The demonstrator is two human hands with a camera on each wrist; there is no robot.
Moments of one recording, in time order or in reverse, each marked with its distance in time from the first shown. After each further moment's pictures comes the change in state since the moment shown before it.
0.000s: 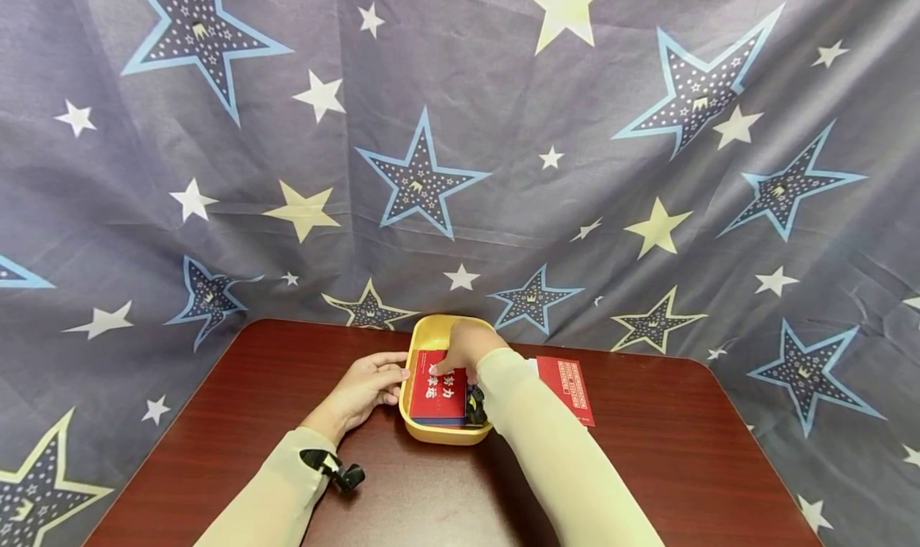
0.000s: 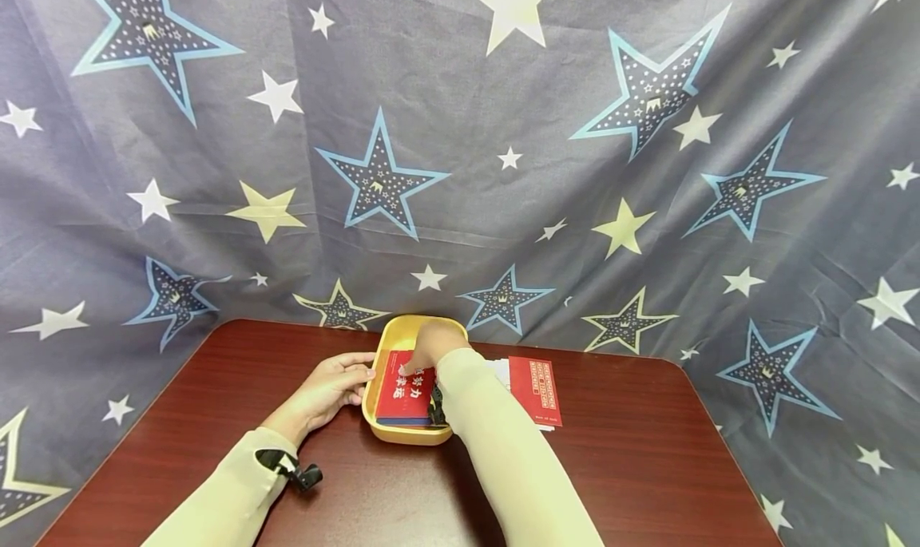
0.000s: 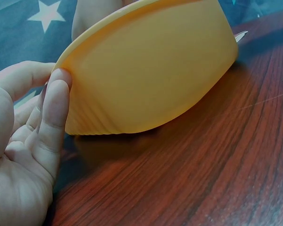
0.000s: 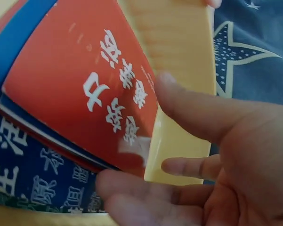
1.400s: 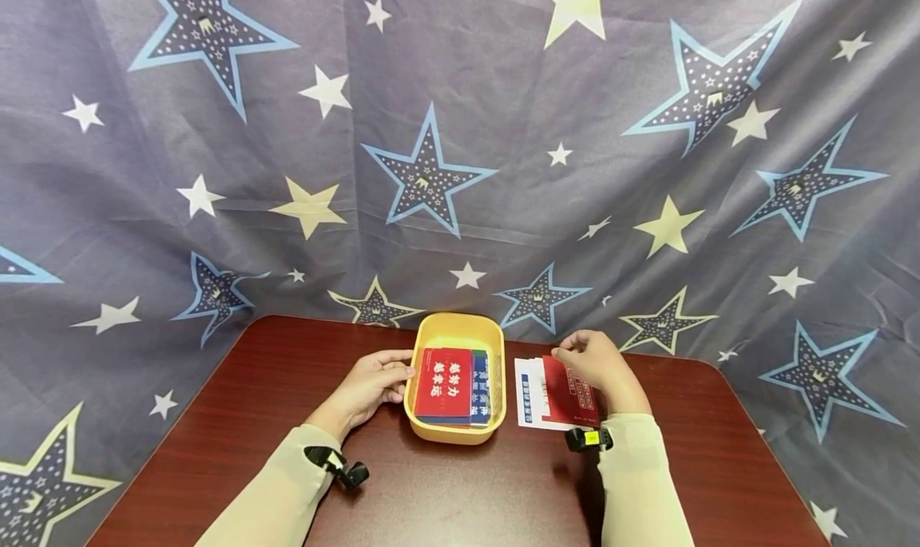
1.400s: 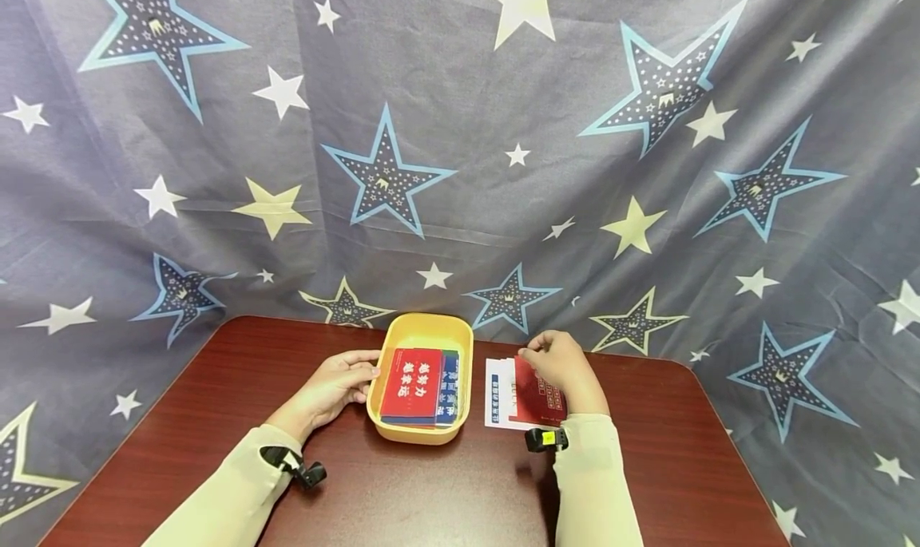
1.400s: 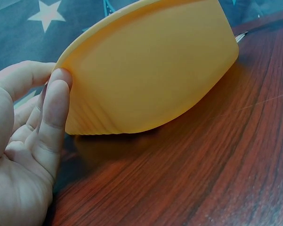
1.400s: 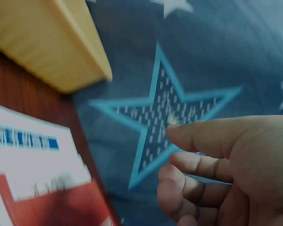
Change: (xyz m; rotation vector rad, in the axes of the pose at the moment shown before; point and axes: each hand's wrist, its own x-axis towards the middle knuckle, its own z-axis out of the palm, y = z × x) left_hand 0.002 -0.003 -0.002 0.001 0.002 0.000; right_hand -0.081 0.181 -0.013 0.508 0.401 -0.029
